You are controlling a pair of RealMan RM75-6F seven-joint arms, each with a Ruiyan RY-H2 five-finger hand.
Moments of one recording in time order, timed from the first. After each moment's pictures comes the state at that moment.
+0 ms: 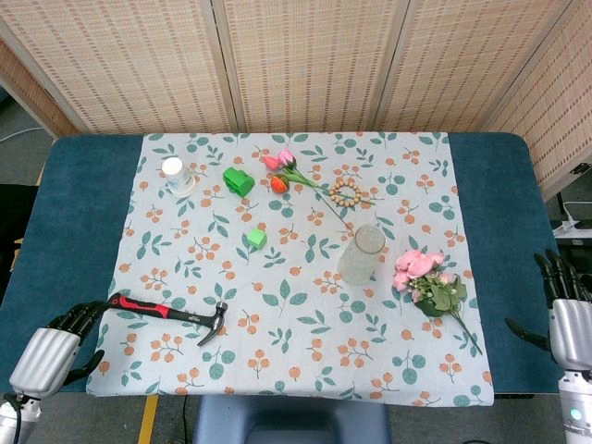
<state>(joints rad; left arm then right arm) -0.12 -1.08 0.08 -1.63 1.69 1.44 0.10 0.11 -1.14 -0.04 -1.67 -1.39 1.71 -0.03</state>
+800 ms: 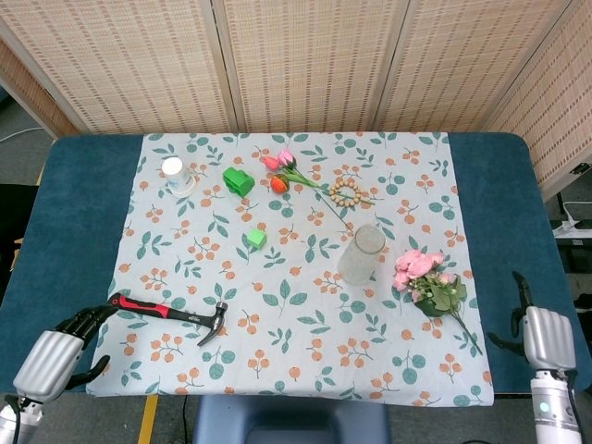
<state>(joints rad) -0.13 -1.07 0.10 -1.64 1.73 1.44 0.02 0.10 -1.26 0.06 -1.67 -1.17 1.45 -0.16</state>
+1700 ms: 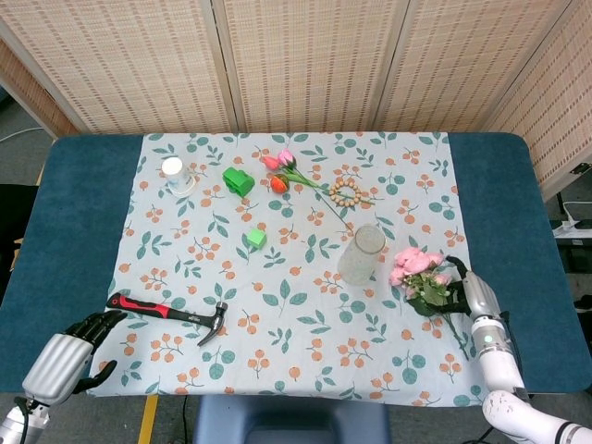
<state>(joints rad) -0.14 -1.07 0.12 -1.66 1.75 1.42 0.04 0.35 -1.37 0.28 -1.57 -0.73 0.91 -0.06</state>
